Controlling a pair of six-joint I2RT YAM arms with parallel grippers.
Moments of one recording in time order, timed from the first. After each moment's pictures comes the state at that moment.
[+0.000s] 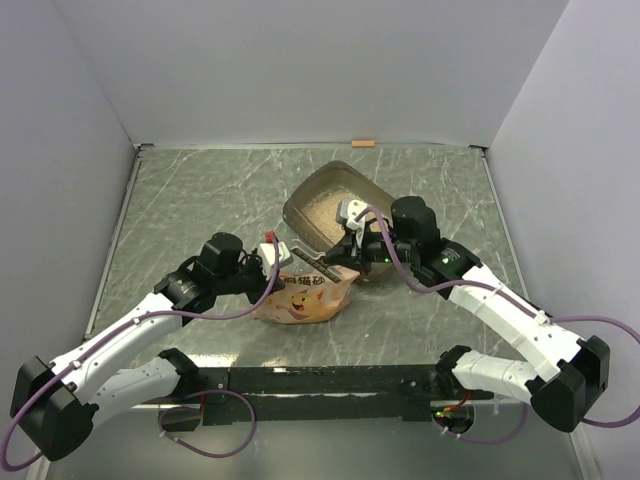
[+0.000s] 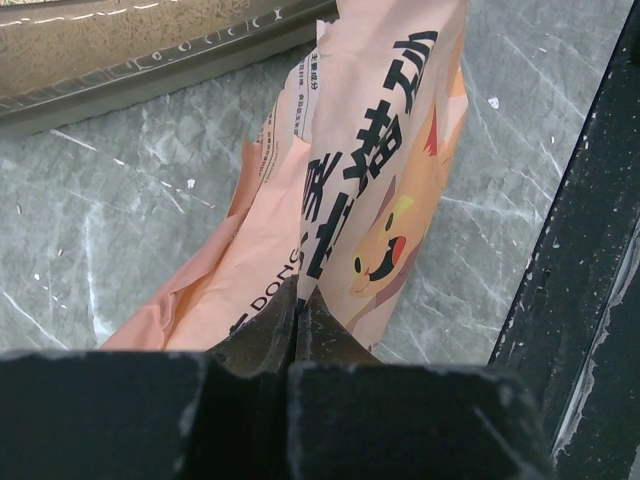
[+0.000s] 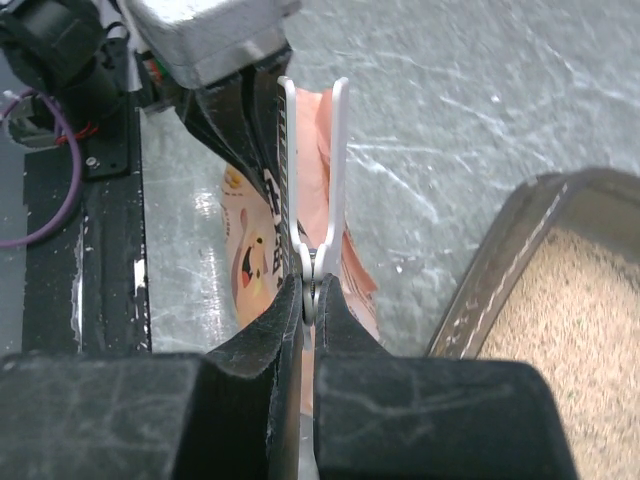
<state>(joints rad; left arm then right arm) -0.65 0.95 0.68 -0.33 0.41 0.22 0.66 1.08 0.97 -0.28 -0.64 -0.27</state>
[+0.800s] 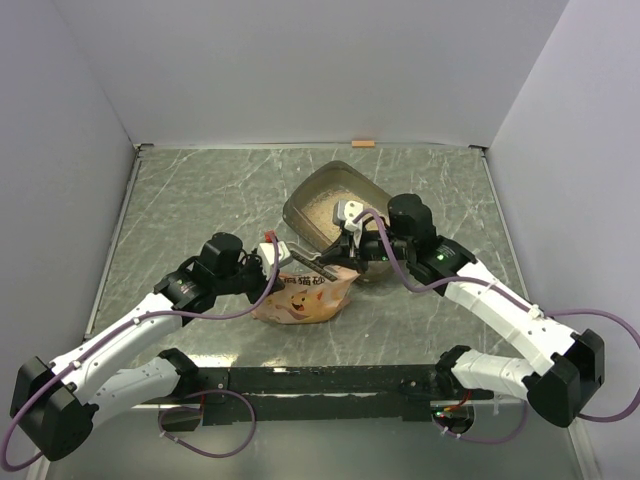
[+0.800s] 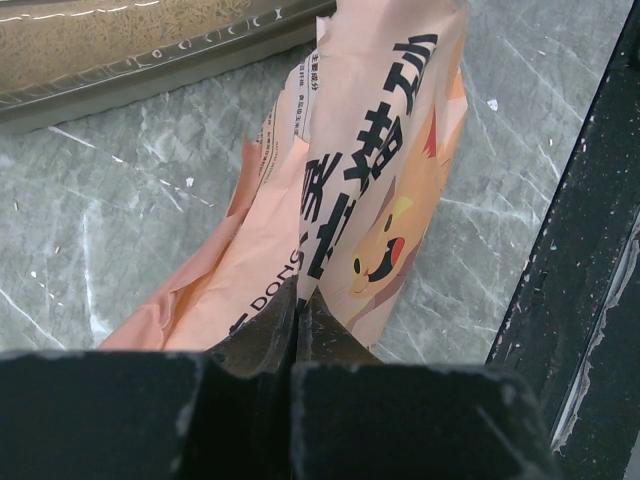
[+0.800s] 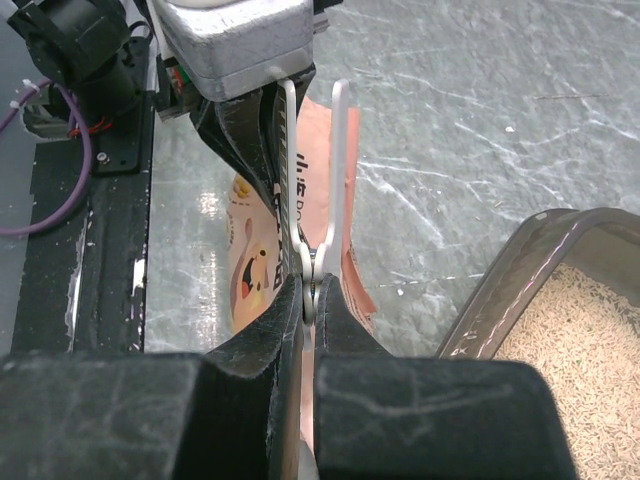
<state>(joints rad) -0.65 0.95 0.68 -0.33 0.41 0.21 0.66 1.12 0.98 -0.23 -0.72 -0.33</state>
